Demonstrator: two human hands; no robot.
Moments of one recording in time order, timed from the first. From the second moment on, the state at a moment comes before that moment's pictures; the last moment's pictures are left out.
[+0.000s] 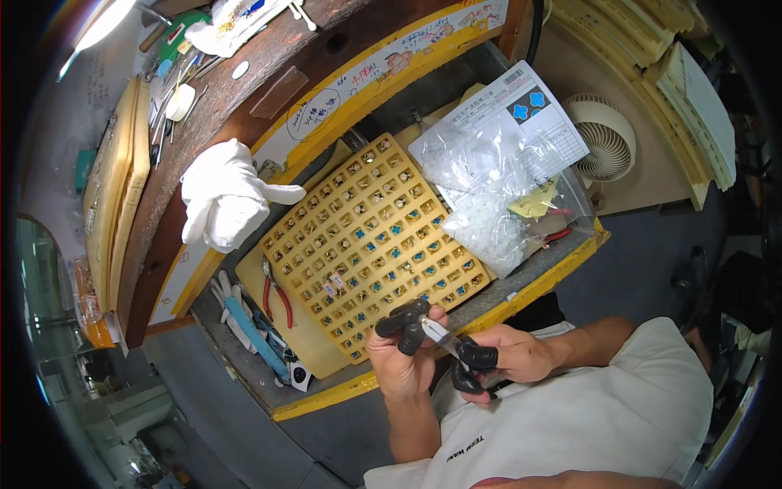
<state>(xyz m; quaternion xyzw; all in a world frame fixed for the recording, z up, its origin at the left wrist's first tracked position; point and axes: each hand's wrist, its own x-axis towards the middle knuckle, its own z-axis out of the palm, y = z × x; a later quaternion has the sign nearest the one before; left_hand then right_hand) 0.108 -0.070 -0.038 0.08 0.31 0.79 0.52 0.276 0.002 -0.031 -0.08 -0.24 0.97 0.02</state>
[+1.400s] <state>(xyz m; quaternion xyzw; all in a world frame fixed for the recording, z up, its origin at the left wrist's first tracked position) -0.040 -0.079 -0.028 0.45 0.83 0.34 0.00 0.362 0.086 0.013 -0.34 -0.62 0.68 0.20</state>
